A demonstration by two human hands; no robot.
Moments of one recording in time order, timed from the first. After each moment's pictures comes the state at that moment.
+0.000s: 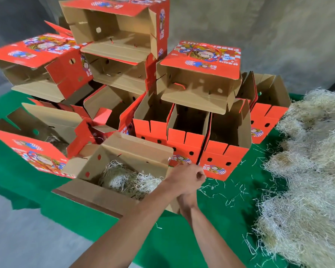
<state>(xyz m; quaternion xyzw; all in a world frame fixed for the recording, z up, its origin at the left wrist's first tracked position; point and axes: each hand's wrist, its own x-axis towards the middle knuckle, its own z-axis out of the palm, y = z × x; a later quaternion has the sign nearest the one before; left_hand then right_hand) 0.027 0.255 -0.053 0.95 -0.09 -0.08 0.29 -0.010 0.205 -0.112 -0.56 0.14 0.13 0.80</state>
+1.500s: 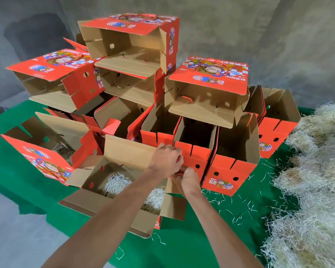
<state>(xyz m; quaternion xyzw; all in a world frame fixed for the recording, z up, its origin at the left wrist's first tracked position) 0.080 0.342 -0.036 0.99 -0.05 0.14 0.06 0.067 0.223 -0.078 -0.81 -0.01 0.17 0.56</state>
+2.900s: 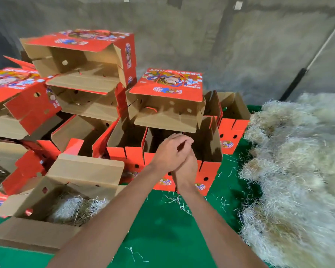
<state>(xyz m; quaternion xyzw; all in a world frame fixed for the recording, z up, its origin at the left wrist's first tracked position) 0.115 0.252 0.036 0.87 -0.19 0.18 0.41 0.093 0.177 -0.002 -0.84 -0.03 -0.27 0.47</state>
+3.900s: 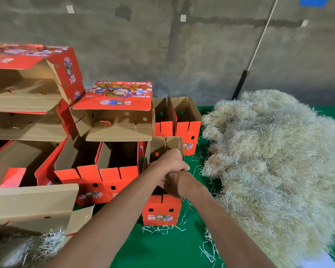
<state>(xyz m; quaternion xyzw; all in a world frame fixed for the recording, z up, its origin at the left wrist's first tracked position) 0.151 0.113 0.043 0.93 -0.12 -0.20 0.29 0.095 0.047 0.008 -0.98 -0.15 0.12 -0.02</state>
